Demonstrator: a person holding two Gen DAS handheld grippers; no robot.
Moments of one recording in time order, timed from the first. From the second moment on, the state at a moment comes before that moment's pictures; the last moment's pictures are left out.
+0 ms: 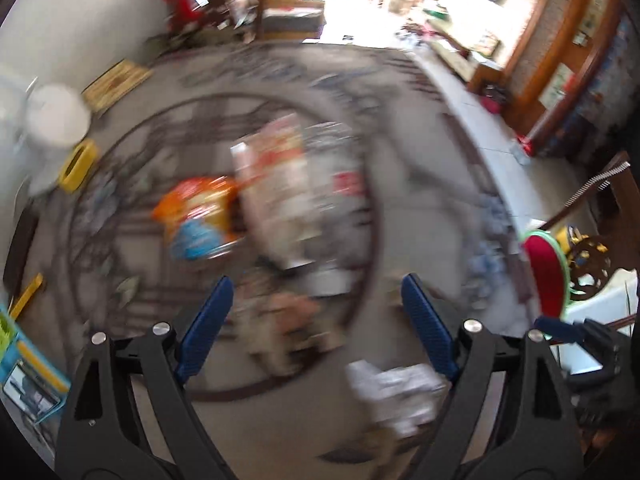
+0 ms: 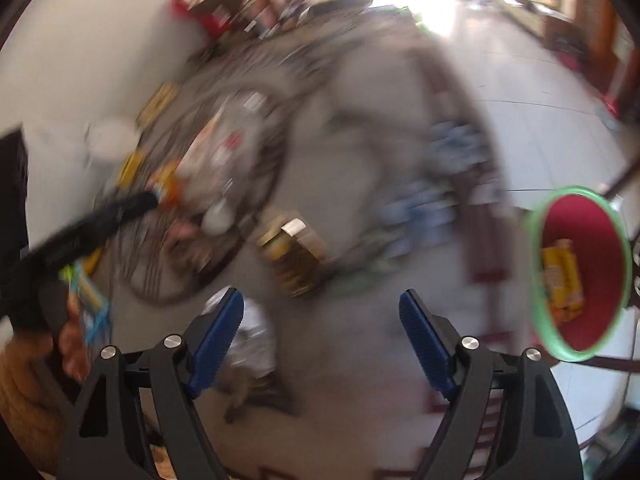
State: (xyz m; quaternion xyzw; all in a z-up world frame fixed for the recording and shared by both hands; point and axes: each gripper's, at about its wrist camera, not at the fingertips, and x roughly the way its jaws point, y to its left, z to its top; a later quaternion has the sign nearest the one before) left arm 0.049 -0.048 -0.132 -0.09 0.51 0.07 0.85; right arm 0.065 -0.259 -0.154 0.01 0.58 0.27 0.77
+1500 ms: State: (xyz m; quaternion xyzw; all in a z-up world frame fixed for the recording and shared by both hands) left arm 0.097 0.077 -0.197 -0.20 0.53 0.11 0.82; right arm 0.035 -0.185 -0.196 -0.04 0.63 0.29 0.72
